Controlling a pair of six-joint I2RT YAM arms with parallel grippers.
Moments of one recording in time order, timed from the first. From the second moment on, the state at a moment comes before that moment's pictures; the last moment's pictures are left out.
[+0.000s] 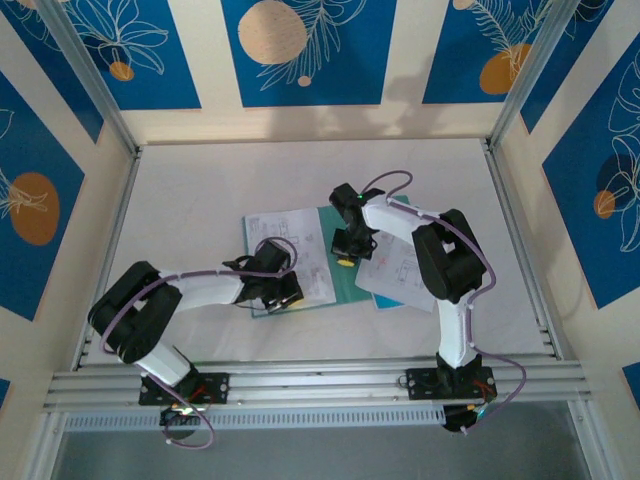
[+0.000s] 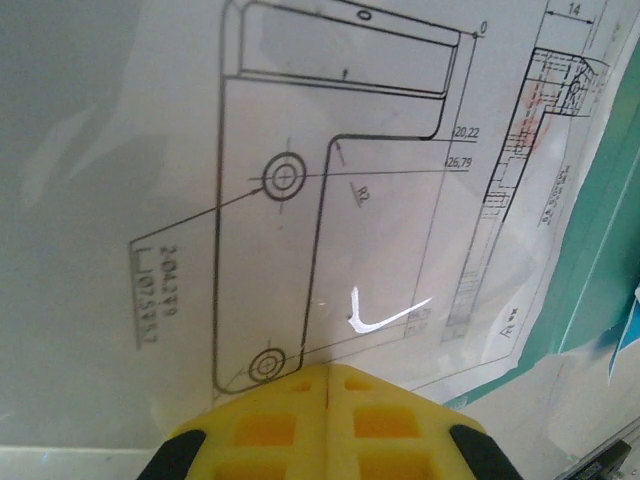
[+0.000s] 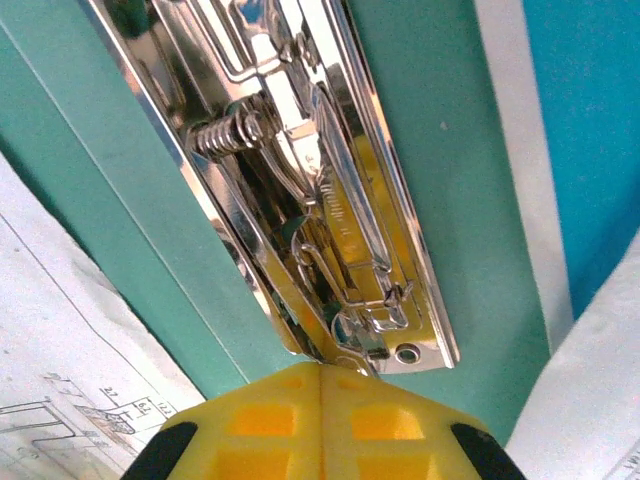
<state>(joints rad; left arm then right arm) -0.72 1.57 0.68 -0.17 0.31 -1.10 0.54 2.01 1.43 -0.93 -0.15 0.78</state>
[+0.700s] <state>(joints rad) -0.72 1.57 0.68 -0.19 0.31 -1.10 0.50 1.71 1.28 -0.80 -0.12 0.92</state>
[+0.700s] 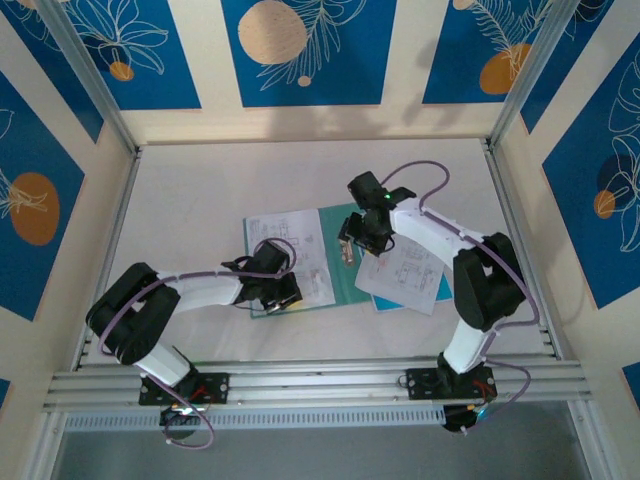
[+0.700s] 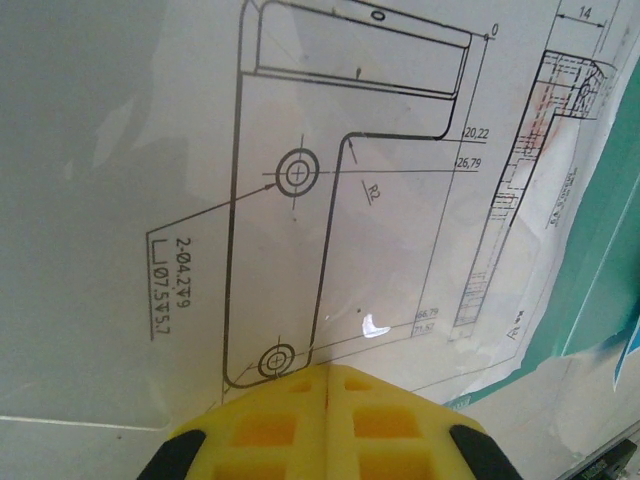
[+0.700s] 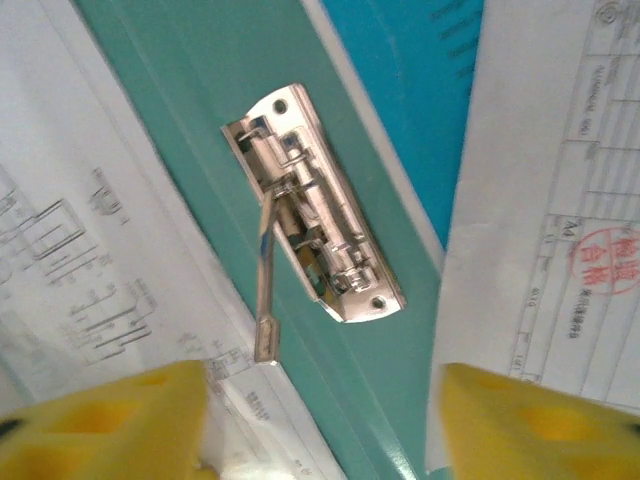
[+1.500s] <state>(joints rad) -0.72 1.57 0.70 -0.23 0.31 -1.07 0.51 1.77 1.14 -0.48 -0.40 1.30</state>
